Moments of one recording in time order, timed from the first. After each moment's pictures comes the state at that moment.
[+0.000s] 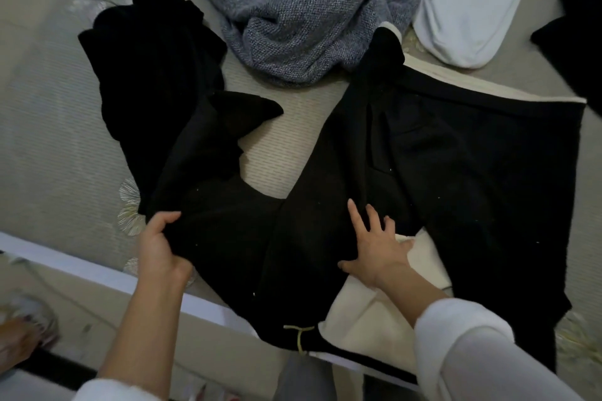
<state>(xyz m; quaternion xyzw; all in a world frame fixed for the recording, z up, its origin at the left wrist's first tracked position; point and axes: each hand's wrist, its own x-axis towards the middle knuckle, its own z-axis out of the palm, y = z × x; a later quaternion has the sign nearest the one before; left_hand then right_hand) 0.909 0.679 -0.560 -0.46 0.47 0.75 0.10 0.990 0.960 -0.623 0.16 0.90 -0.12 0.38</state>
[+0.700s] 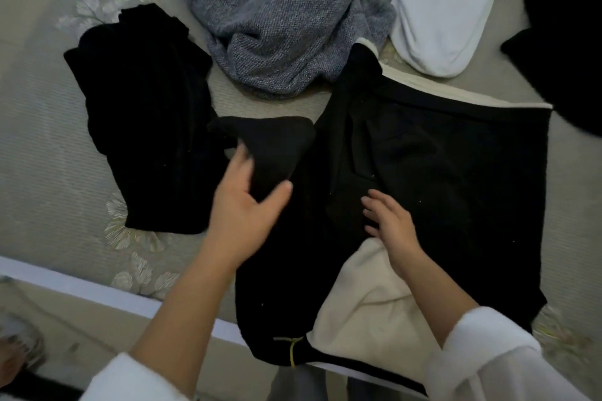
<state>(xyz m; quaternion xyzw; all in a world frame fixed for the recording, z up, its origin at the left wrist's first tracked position) 0.888 0.790 -0.510 0.07 0.82 0.55 0.08 0.968 1.001 -0.591 0.46 0.58 -0.66 0.12</state>
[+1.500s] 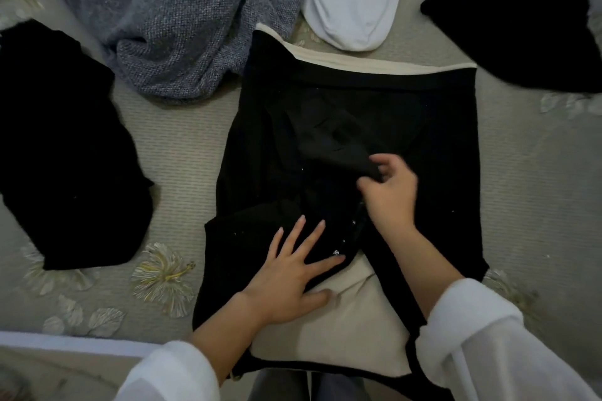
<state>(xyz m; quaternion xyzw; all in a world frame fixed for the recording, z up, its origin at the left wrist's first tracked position) 0.985 0.893 -0.612 0.47 0.80 0.10 0.36 0.974 1.104 -0.591 0.46 0.73 -0.50 -0.08</state>
